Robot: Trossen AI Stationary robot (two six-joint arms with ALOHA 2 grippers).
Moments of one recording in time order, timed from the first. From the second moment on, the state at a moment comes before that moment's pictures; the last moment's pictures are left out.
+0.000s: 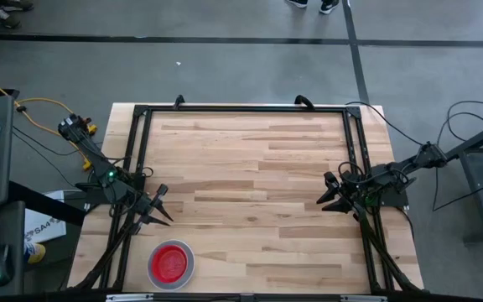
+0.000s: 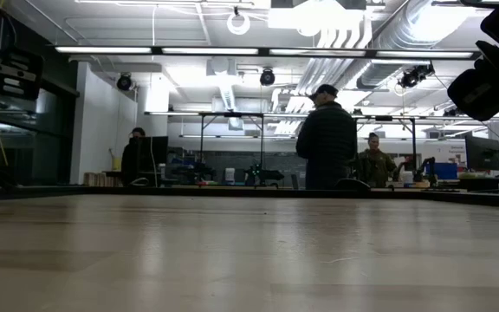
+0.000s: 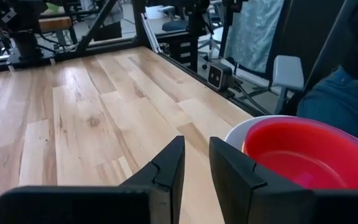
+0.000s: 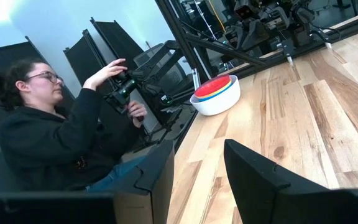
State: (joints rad) left arm -0.82 0.24 0.01 0.06 -0.31 -0.05; right arm 0.42 0.02 0.01 0.03 0.00 0.52
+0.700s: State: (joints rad) left arm -0.82 0.24 0.01 0.01 0.02 -0.02; right arm 0.42 0.02 0.01 0.03 0.00 0.52
